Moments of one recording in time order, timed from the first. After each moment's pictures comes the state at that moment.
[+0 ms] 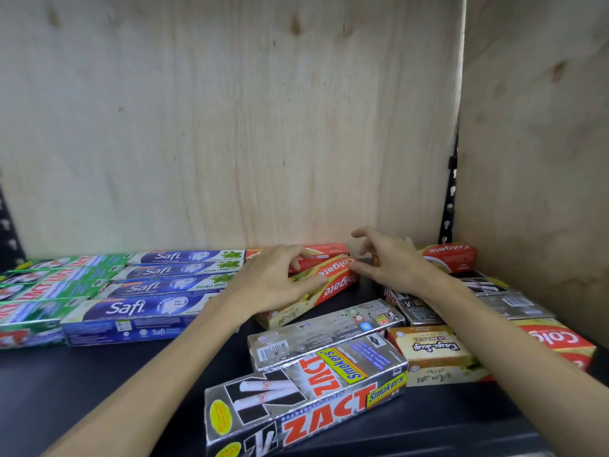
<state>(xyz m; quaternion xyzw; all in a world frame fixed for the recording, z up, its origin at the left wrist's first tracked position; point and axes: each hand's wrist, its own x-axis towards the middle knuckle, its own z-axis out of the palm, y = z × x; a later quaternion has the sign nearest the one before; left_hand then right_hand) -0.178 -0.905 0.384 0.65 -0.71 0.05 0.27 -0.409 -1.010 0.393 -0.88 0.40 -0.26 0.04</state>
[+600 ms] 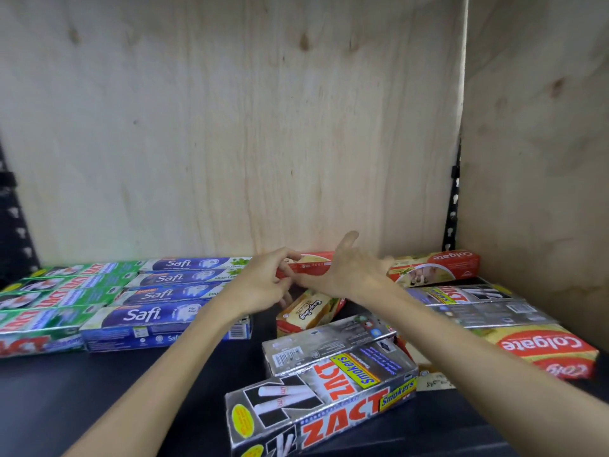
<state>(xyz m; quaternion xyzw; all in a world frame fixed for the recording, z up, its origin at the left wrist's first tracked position) -0.157 -0.891 0.391 0.62 -0.68 -0.15 0.36 -0.324 -0.927 0.423 -0.79 0.58 -0.19 0.06</state>
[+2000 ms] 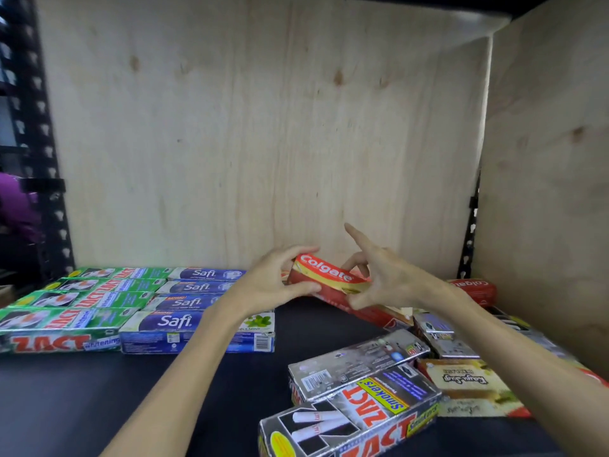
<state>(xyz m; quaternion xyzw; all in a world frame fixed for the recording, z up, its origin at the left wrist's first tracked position) -0.125 -0.880 0.410 0.54 -0.73 -0.09 0.41 -0.363 -0.951 0.451 -0.92 0.31 -0.18 0.14</state>
